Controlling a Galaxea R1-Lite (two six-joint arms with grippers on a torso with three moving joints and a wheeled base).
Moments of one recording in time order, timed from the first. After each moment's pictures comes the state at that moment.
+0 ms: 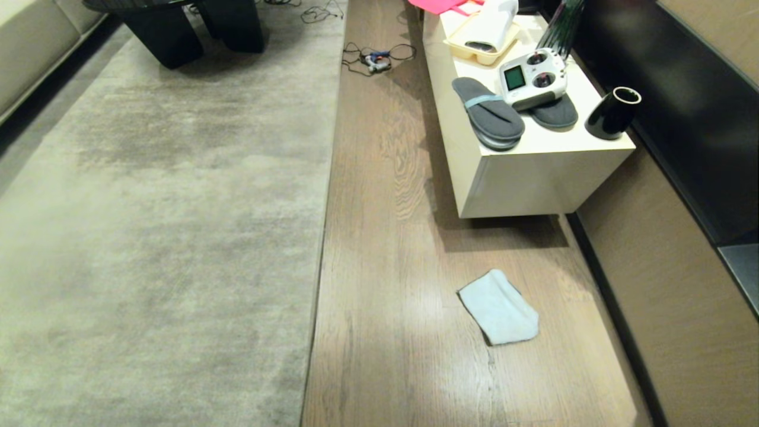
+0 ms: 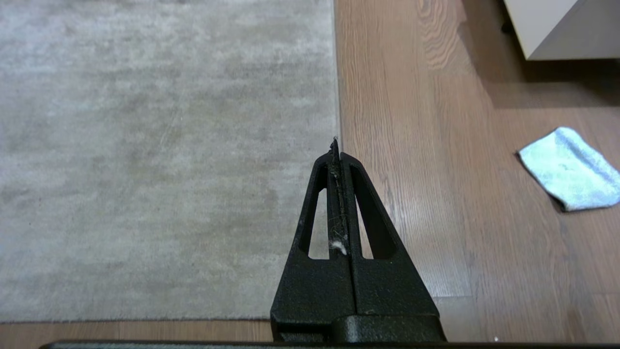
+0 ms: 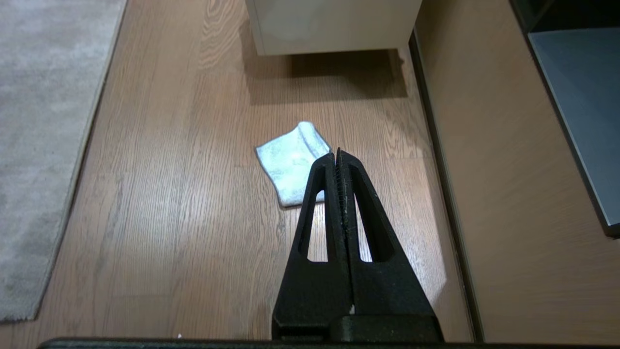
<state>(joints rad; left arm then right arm) 0.00 0.00 0.00 0.00 0.00 -0.03 0.01 0.00 0.00 -0.02 -0.02 0.00</state>
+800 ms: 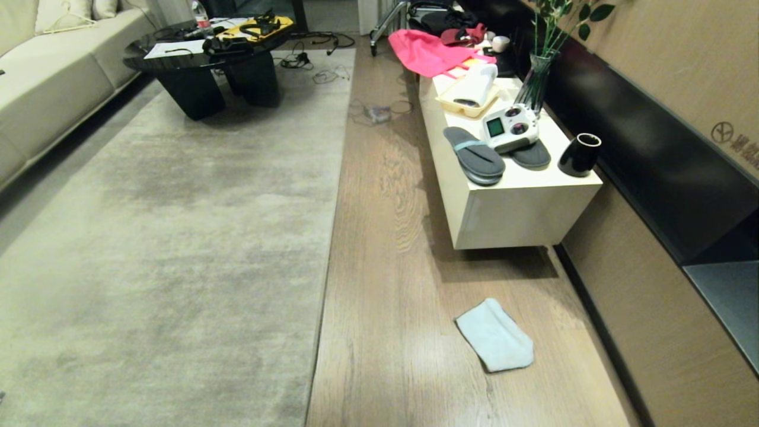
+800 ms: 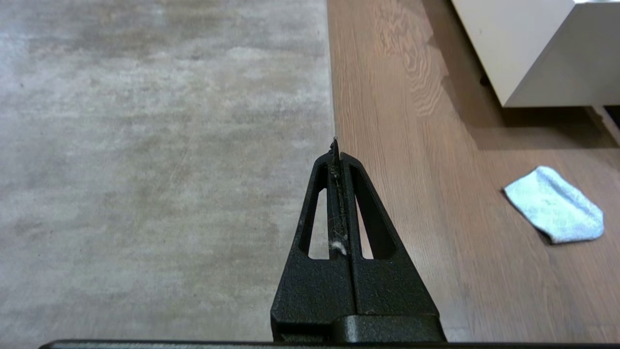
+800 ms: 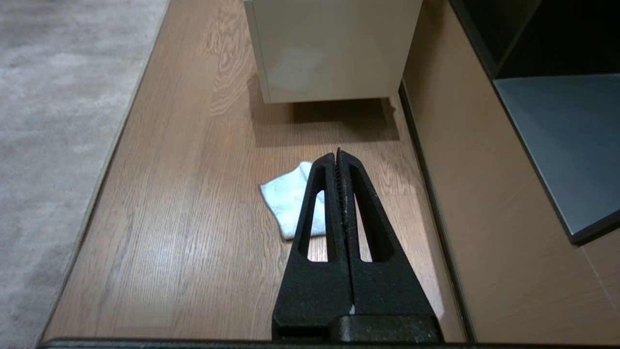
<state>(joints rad) 0.00 0.00 0.00 0.00 0.00 -0.03 0.01 0.00 0.00 -0.02 -0.02 0.00</state>
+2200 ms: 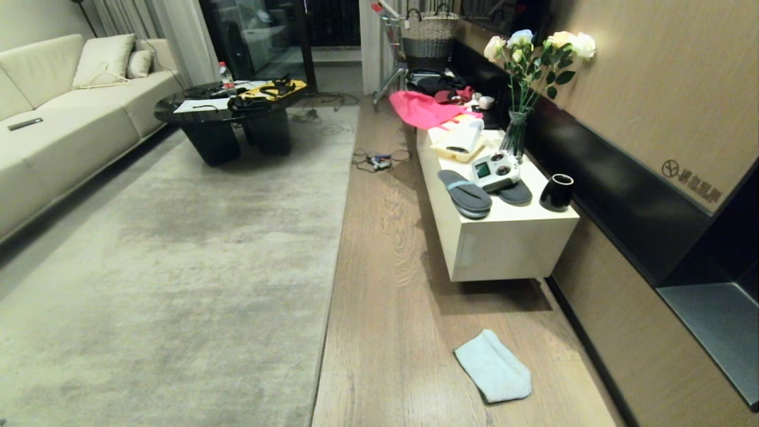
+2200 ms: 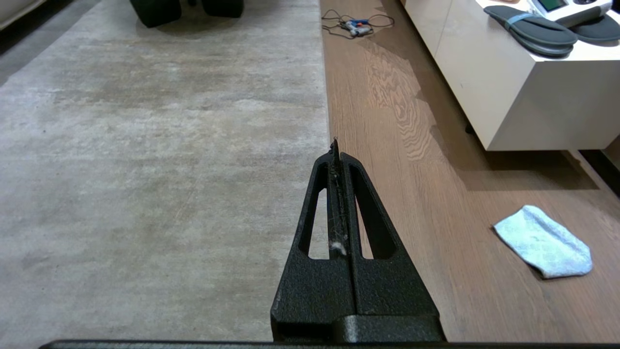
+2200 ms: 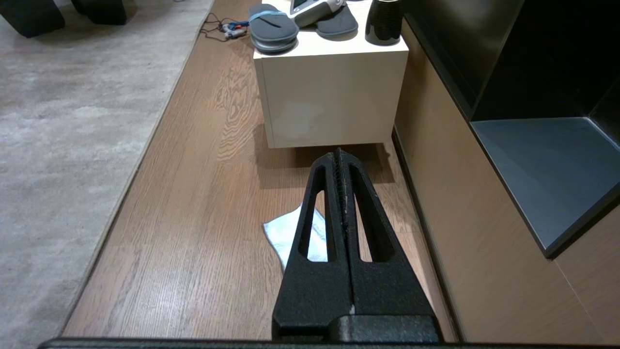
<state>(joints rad) 0.00 0.00 0.00 0.00 0.00 -0.03 0.01 0.00 0.00 -0.02 -0.02 0.00</state>
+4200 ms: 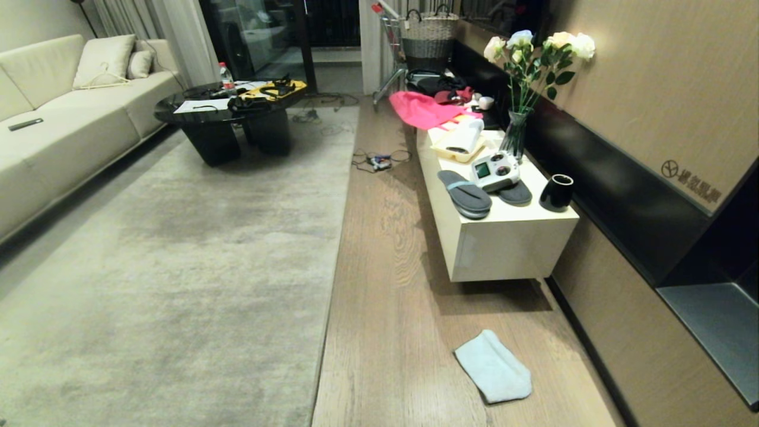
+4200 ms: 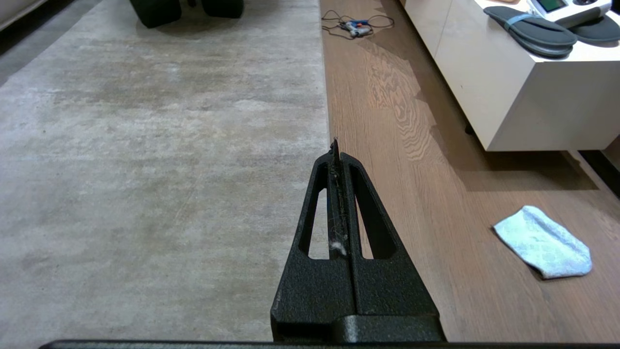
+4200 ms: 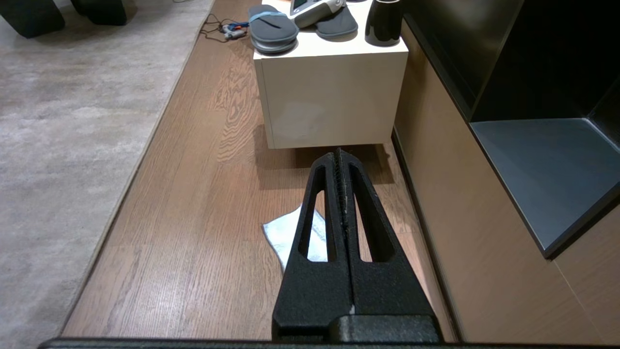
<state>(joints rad) 0.00 0.00 0.00 0.00 0.00 -0.03 0.01 0.00 0.00 -0.02 -0.02 0.00</state>
